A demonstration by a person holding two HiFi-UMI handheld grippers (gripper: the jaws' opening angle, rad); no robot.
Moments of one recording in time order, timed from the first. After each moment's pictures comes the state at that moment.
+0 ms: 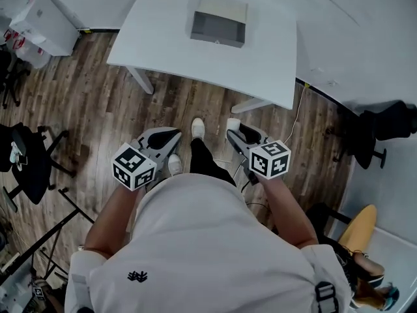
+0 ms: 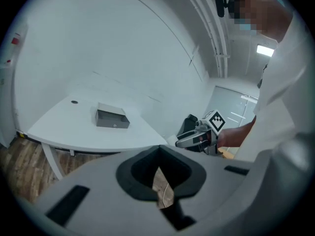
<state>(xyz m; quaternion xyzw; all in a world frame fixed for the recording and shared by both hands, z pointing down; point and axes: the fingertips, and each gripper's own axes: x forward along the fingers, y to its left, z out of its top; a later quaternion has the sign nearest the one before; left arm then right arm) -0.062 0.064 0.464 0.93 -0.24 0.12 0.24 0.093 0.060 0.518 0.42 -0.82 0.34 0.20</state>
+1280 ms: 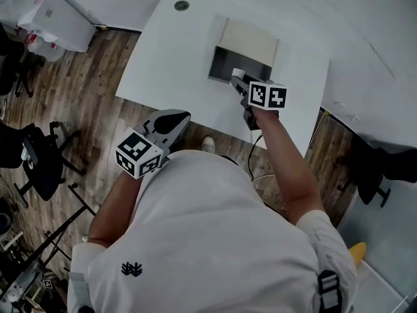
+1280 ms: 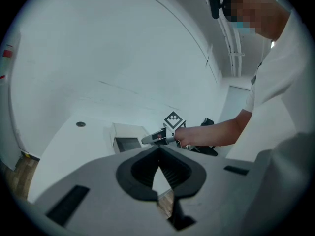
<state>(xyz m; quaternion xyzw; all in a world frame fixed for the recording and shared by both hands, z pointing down) -0.058 -0.178 0.438 0.92 -0.29 0.13 0.21 0.079 -0.324 0.570 0.42 -0.79 0.39 0.20</state>
